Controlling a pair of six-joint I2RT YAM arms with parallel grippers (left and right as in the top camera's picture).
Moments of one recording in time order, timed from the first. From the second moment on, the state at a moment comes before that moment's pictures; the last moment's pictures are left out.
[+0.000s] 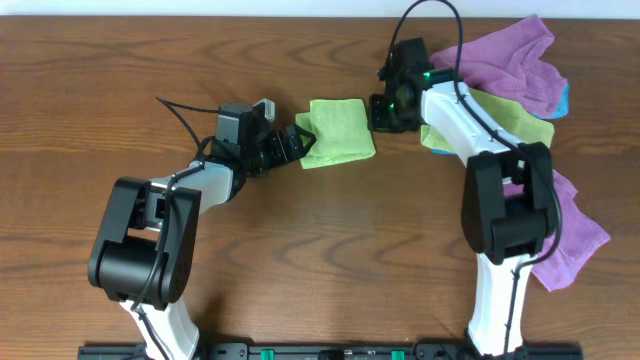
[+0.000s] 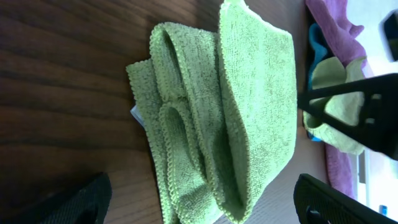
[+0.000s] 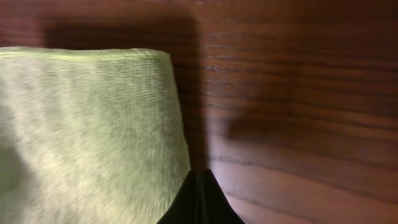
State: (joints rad) left arm -0.22 1.93 0.91 0.24 0.59 -0.67; right arm 0.25 2.22 1.69 -0.72 -0.23 0.30
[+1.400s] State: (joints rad) left arm 0.44 1.95 0.95 0.64 0.65 -1.06; right arm 0.12 2.17 1.77 -0.98 -0.43 0.21
